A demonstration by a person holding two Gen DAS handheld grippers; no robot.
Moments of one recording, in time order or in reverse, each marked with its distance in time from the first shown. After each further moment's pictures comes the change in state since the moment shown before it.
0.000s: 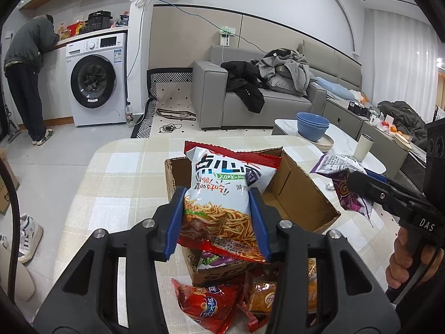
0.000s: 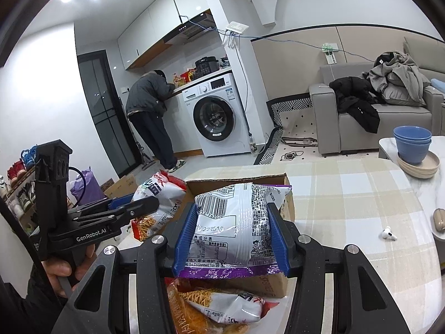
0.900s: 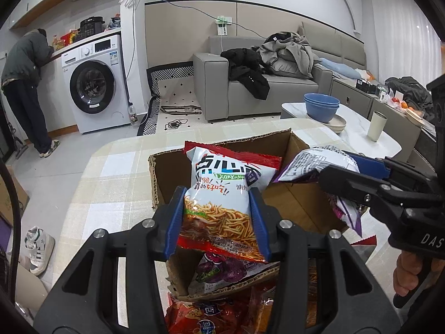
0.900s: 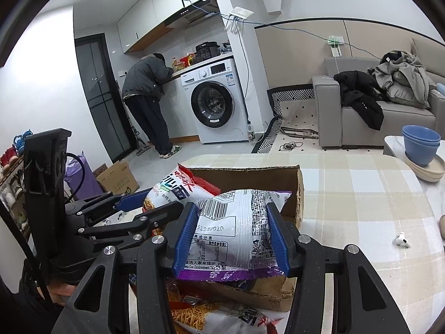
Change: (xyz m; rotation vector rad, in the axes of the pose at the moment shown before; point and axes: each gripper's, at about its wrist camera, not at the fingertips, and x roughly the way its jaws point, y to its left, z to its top) left arm 0.076 -0.030 -0.005 0.096 0.043 0.067; right arm 0.055 0.002 0.004 -0.046 0.069 -0.026
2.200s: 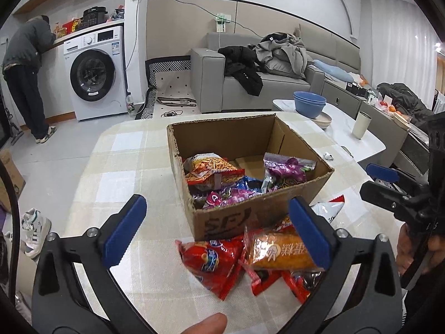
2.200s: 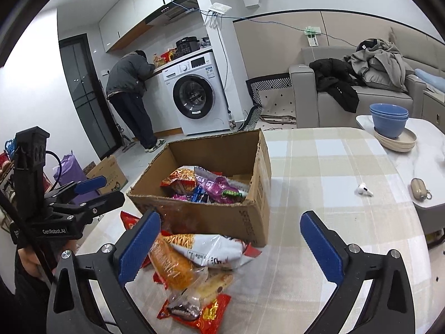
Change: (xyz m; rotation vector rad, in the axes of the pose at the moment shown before) left arm -0.091 0.023 -0.047 -0.049 0.019 -0.051; right arm -0.075 -0.011 -0.049 0.066 0.044 -0.090
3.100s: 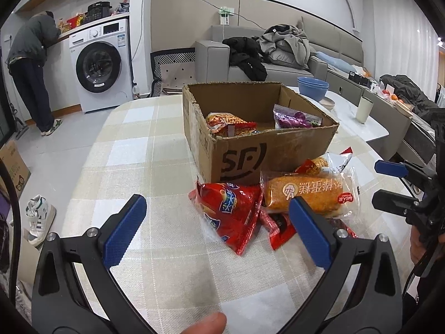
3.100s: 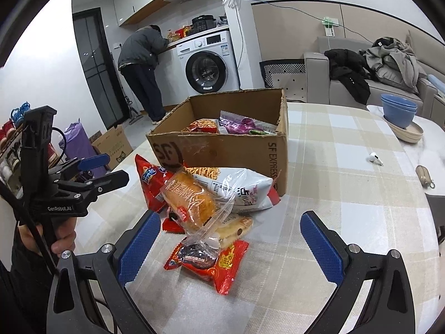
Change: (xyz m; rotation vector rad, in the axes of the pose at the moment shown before) left arm -0.032 0.019 -0.068 0.009 0.042 0.018; right arm -0.008 0.027 -0.059 -0.091 0.111 0.029
